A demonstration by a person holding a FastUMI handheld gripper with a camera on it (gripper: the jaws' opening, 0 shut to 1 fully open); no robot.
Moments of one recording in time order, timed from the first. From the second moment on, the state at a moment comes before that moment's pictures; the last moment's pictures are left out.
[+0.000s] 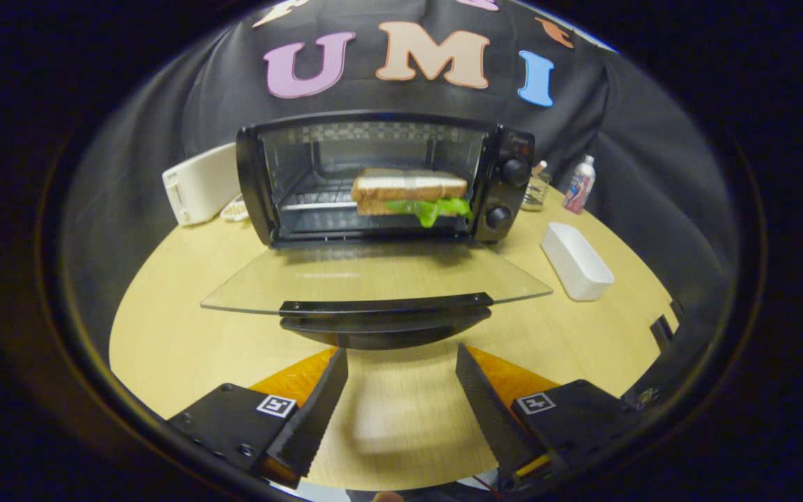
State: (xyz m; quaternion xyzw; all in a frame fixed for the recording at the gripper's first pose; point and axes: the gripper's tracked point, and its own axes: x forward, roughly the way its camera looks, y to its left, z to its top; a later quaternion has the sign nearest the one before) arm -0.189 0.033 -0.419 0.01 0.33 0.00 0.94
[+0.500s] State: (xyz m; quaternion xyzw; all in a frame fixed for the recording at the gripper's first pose) arm -0.100 0.054 -0.339 0.08 0.24 0.00 0.97
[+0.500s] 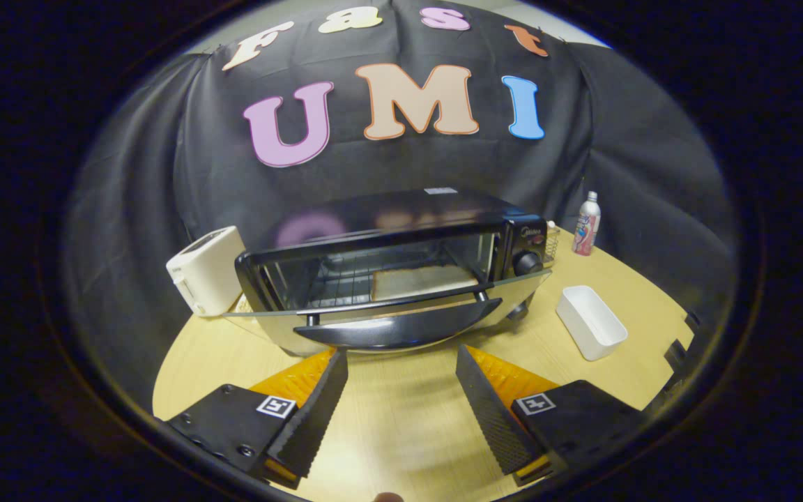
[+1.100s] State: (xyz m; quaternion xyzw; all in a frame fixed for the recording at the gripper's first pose) arm -0.041 0.058 -0.288 0.13 0.18 0.00 0.97
